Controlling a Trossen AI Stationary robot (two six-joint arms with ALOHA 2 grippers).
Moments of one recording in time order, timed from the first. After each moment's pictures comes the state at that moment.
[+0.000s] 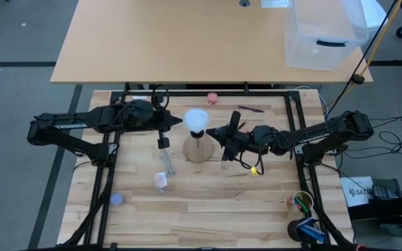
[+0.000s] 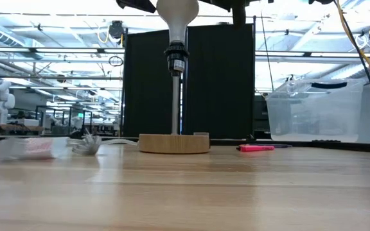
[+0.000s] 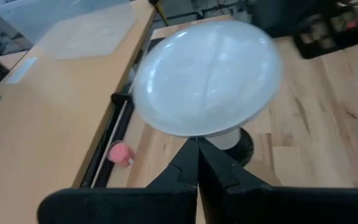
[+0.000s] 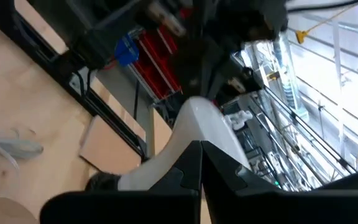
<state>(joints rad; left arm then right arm) 0.09 1.16 1.19 -0.53 -0.22 0.22 0.12 1.37 0.86 0.58 0.40 -1.04</state>
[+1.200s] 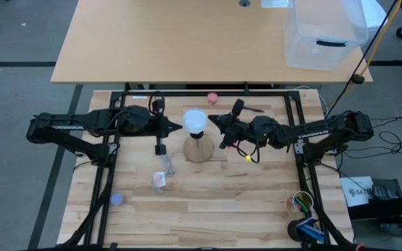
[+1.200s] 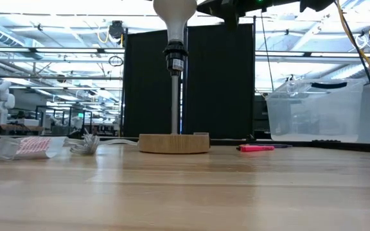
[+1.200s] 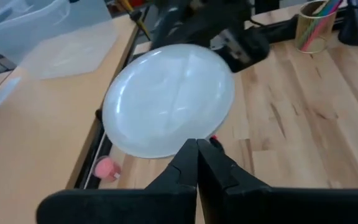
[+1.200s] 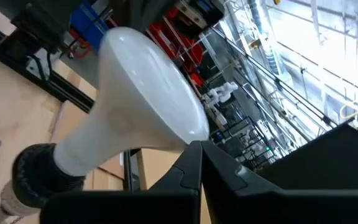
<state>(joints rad) 0.01 1.14 1.19 -0.52 -0.21 0.24 0.01 1.37 0.86 0.60 0.42 -0.94</state>
